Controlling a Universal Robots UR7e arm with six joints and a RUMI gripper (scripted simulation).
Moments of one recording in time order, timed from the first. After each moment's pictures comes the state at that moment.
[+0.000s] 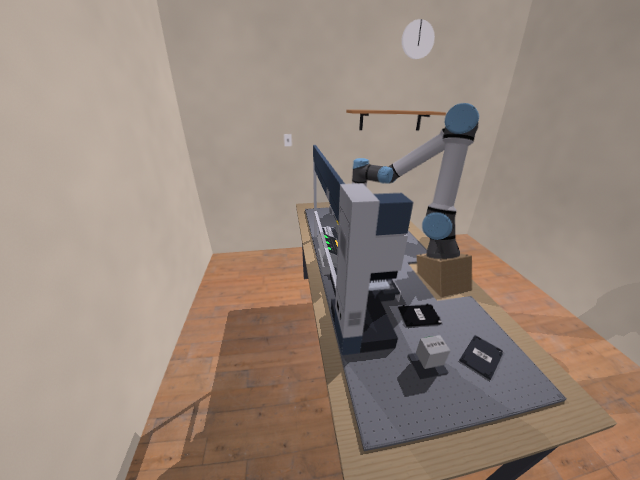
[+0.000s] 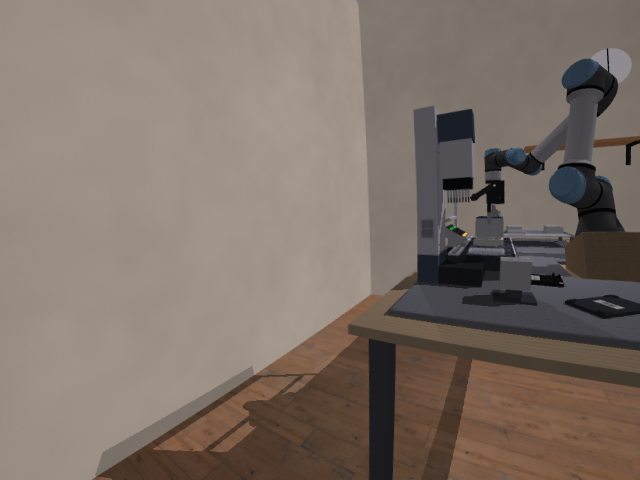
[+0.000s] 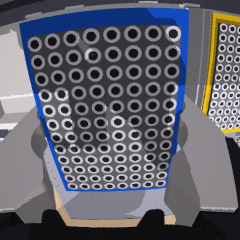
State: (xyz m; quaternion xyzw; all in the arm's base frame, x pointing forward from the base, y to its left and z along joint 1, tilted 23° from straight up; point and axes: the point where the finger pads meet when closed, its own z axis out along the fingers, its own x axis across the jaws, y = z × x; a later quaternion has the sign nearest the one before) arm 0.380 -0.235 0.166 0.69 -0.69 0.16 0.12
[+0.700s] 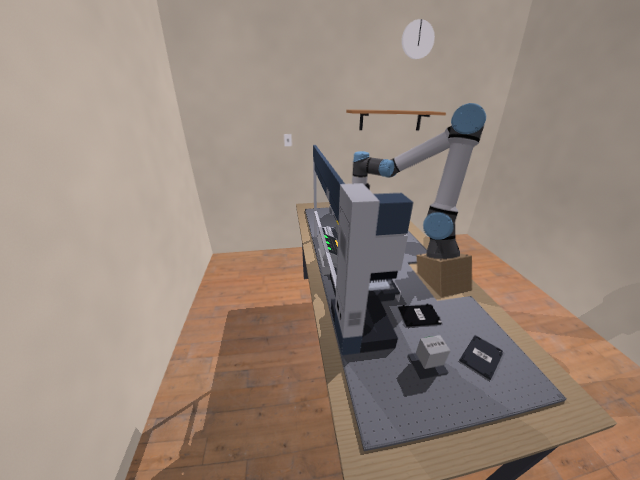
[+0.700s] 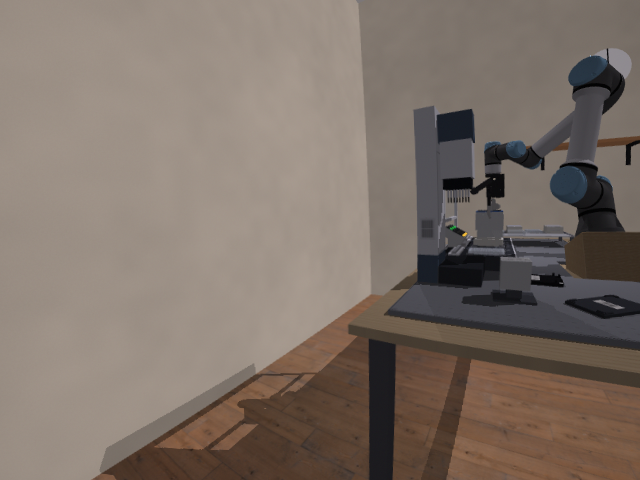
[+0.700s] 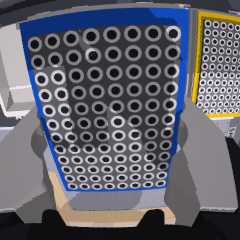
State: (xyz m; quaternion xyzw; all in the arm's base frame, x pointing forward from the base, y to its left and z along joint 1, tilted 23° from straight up) arm 0.379 -0.223 0.195 0.69 -0.69 0.16 0.12
